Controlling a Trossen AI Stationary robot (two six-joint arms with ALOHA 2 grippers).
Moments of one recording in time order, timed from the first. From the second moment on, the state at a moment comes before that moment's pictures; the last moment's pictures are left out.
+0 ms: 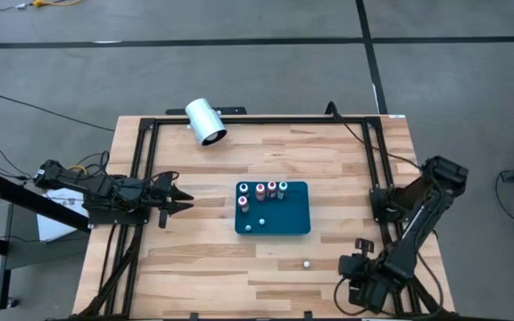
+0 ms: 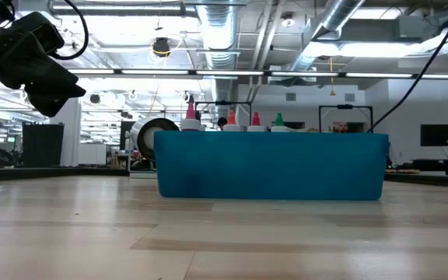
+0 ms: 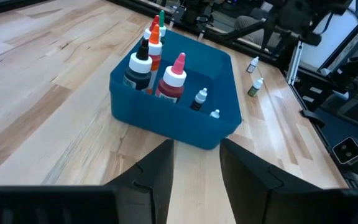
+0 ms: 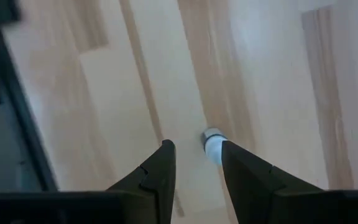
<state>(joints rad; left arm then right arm) -0.25 0.16 0.14 -0.25 -0.24 -0.43 1.03 1.61 1.06 -0.91 0.16 1.21</state>
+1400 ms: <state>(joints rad) -0.25 0.16 0.14 -0.26 -0.25 -0.43 1.04 1.66 0.95 -0.87 0.16 1.34</state>
